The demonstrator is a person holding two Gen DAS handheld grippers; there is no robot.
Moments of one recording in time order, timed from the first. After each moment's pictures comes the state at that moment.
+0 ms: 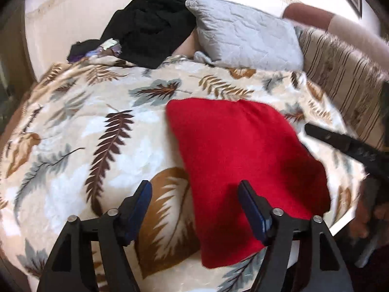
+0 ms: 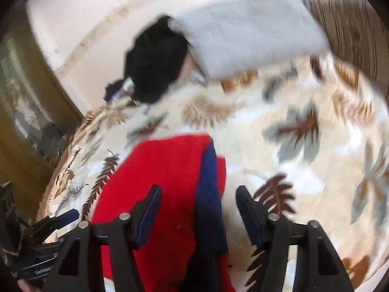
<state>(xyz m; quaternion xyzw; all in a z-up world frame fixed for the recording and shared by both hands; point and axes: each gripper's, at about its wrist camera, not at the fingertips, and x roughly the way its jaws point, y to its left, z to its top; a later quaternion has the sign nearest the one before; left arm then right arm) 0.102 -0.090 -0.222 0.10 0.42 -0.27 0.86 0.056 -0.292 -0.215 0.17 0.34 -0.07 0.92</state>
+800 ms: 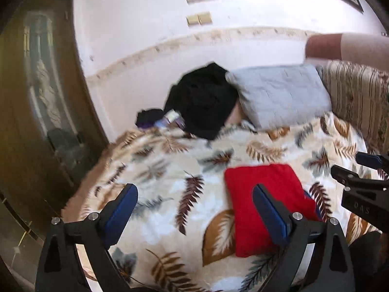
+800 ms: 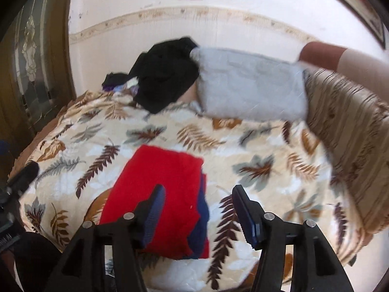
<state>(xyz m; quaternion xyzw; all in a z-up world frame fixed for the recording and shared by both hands) -0.007 -0.053 -0.077 0.15 0.22 -0.12 0.96 -0.022 -0.216 -0.102 0.01 0.32 -0.16 0.93</state>
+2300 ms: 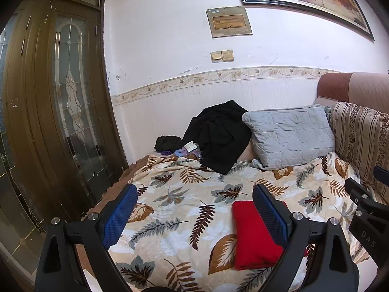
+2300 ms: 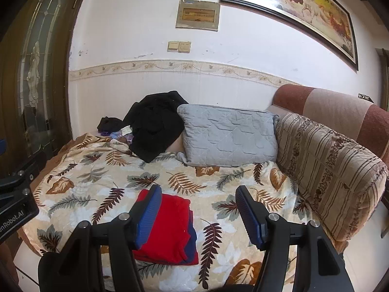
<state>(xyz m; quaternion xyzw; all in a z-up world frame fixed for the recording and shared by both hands) -0.067 -0.025 0.008 0.10 0.16 -0.09 0.98 -0.105 -0.170 -0.004 0.00 0.21 -0.20 0.96</state>
